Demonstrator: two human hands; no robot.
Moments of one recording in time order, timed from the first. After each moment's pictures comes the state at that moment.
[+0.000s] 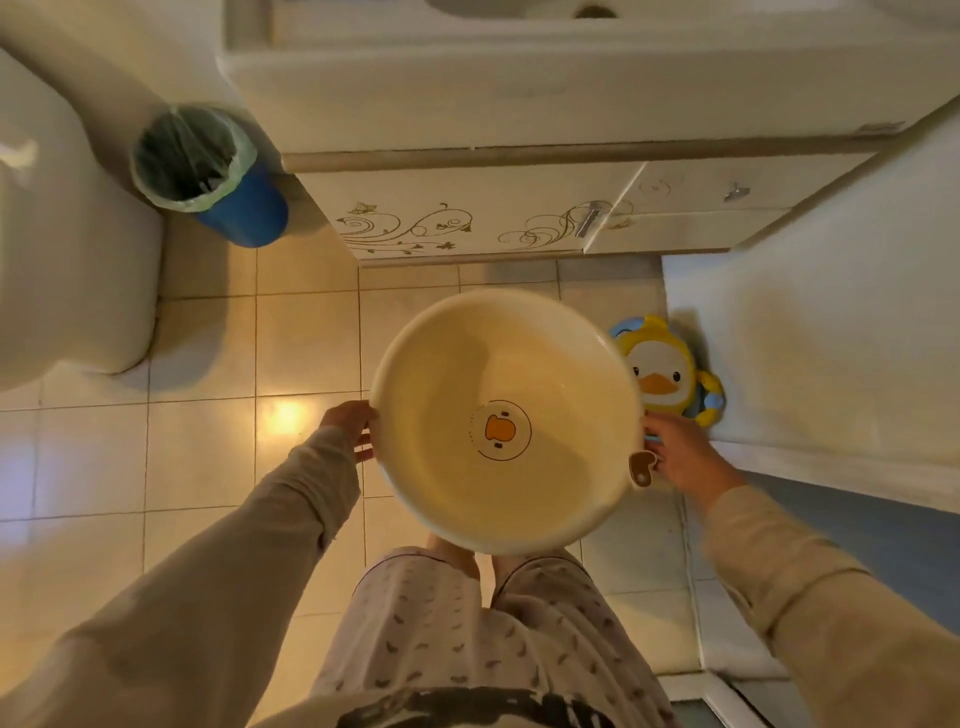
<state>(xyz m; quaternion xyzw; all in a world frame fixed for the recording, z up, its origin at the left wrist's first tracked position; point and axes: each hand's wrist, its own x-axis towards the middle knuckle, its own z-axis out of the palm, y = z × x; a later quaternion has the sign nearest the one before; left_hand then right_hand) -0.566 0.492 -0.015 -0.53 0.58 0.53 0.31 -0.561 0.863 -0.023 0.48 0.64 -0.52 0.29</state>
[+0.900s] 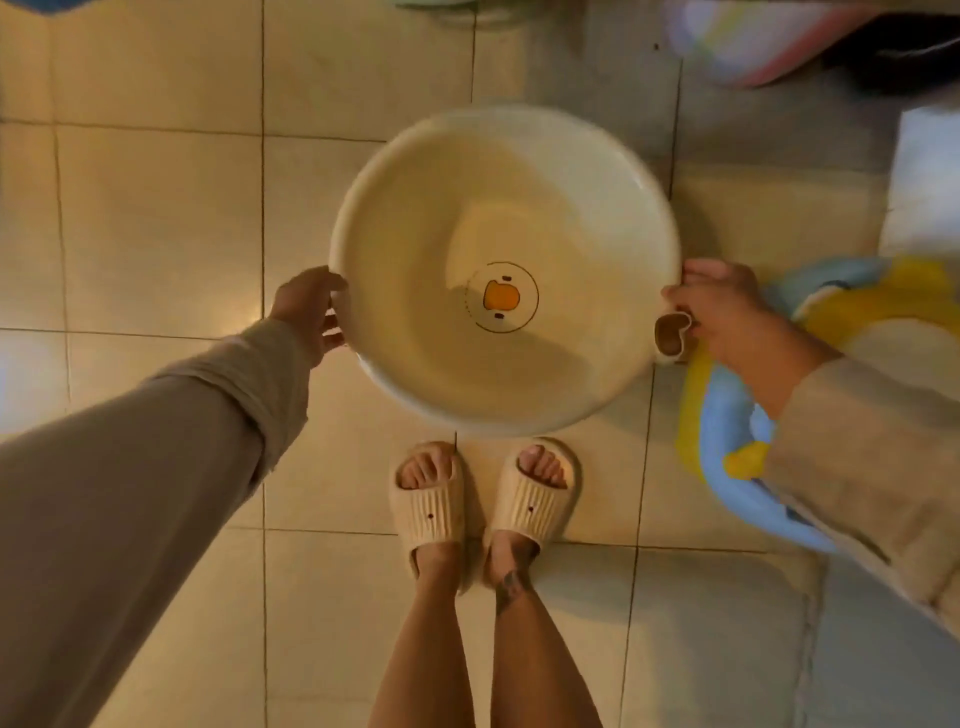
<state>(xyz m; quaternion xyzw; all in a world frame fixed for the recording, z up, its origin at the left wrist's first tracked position) -0.696 0.488 -0.459 -0.56 0.55 0.59 0.21 -0.755 0.837 -0.472 0.37 0.75 -0.47 0.27</state>
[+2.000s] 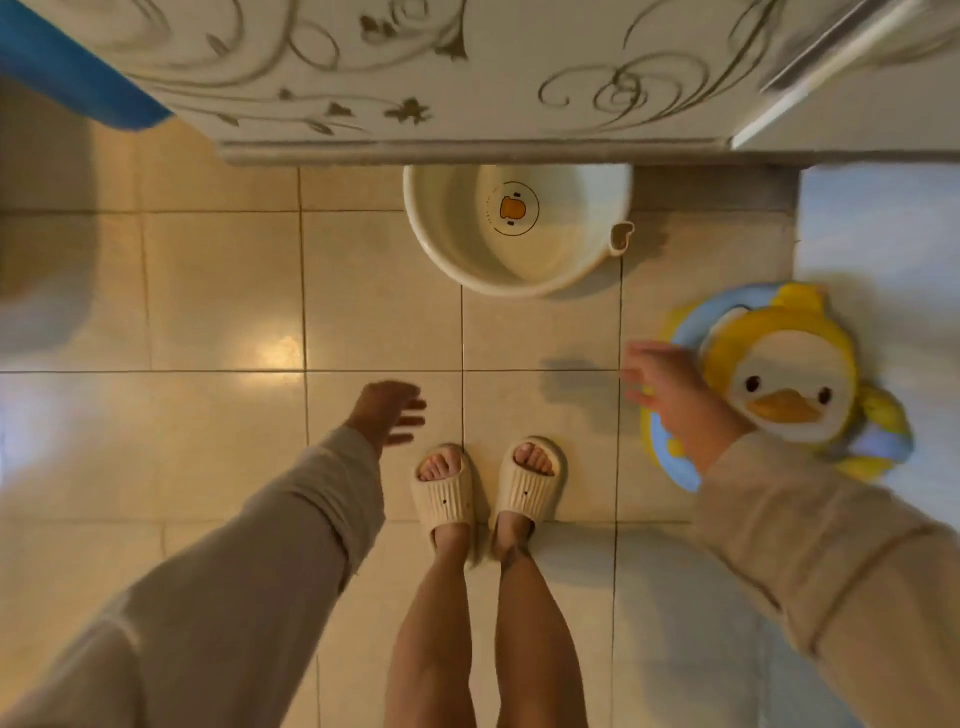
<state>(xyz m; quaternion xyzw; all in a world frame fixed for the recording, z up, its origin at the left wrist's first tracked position) -0.653 0.544 -0.335 -0.48 0.59 0.51 0.40 -0.713 0.821 -0.339 0.45 0.65 -0.49 0.36</state>
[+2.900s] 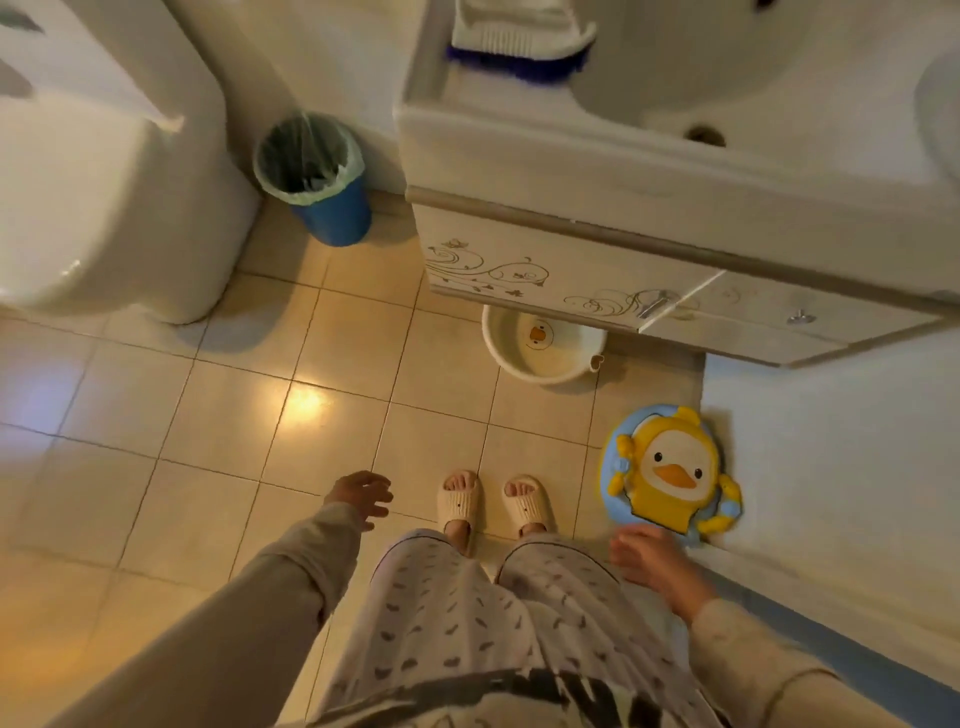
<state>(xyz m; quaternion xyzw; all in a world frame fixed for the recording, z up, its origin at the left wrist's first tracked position) -0.486 0.472 0.002 -0.51 0.60 0.52 0.33 -0.529 0.833 -0.022 0.40 0.69 -0.43 0.42</state>
